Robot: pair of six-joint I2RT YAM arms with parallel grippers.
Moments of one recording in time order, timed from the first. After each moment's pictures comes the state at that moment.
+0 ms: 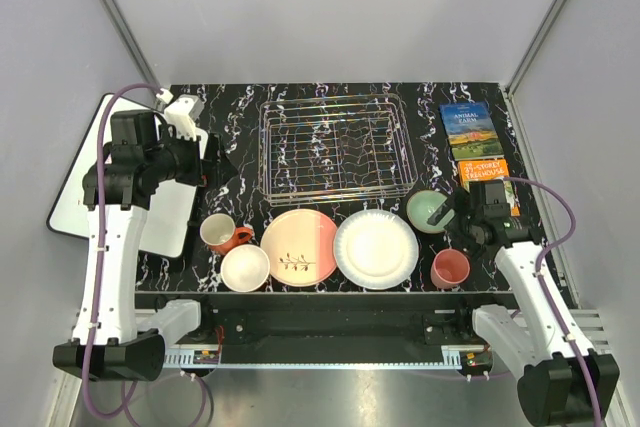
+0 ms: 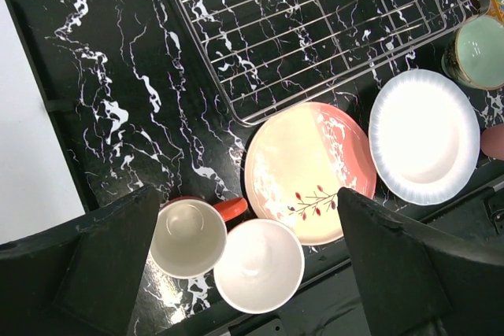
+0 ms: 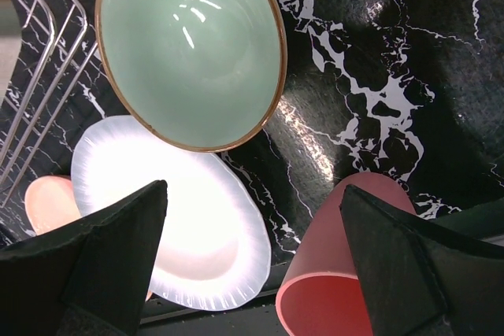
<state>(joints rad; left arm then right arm) 0.01 1.07 1.41 -1.04 0.46 0.05 0.09 0.86 0.69 -0.84 0.01 0.83</state>
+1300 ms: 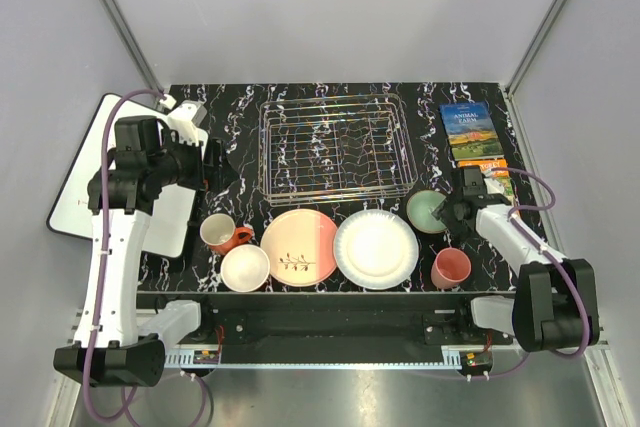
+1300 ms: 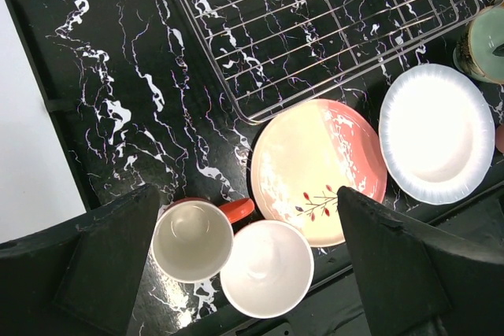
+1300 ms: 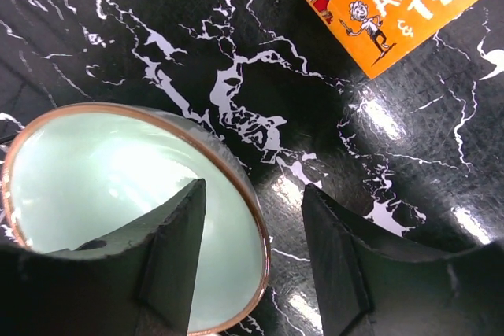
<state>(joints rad) 0.01 1.04 1.33 -0.99 0.46 0.07 0.09 1.24 0.66 -0.52 0.22 0.84</state>
